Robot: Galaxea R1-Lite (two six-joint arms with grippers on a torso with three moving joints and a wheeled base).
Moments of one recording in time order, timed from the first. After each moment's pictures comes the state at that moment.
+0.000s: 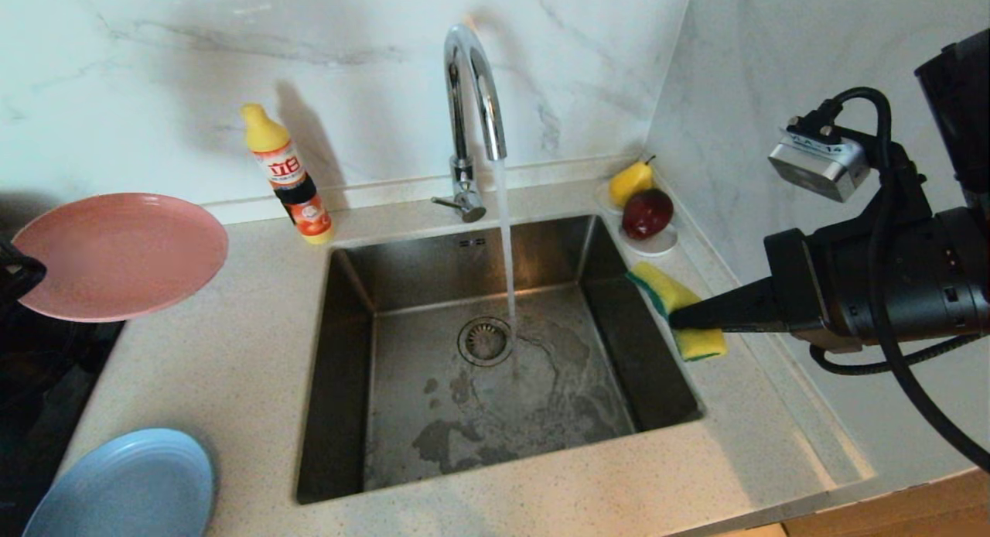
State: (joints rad) left arm 0.53 1.52 -0.97 -0.28 0.02 -0.41; right arm 0.62 1.46 -1.41 0.51 0.28 0.52
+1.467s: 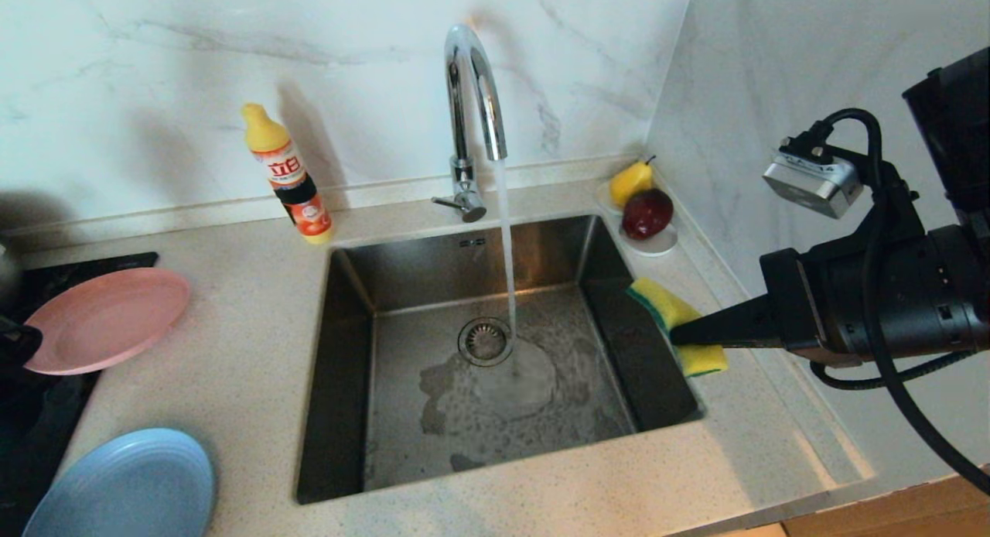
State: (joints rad) left arm 0.76 1.93 -1.04 -0.40 -0.17 -0.58; right arm 0.62 1.45 -1.38 0.51 0.28 0.52
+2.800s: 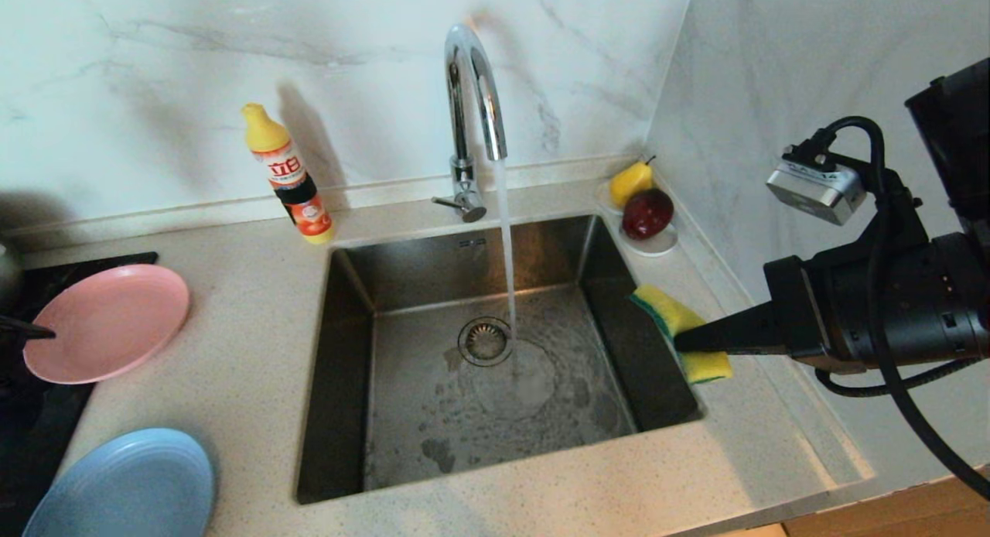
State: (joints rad) left arm 0.77 1.74 -1.05 -0.03 -0.30 -0.57; right arm 0.62 1.45 -1.36 0.51 0.28 0.52
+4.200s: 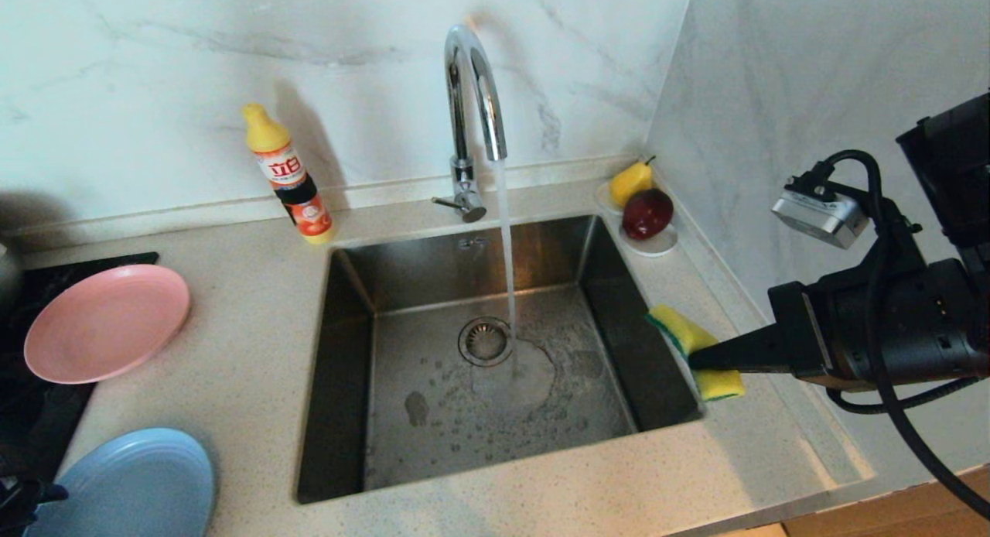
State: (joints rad) left arm 0.82 1.51 -0.62 0.09 -0.33 -0.21; right arm 0.57 1.44 -1.29 0.51 0.28 0.51
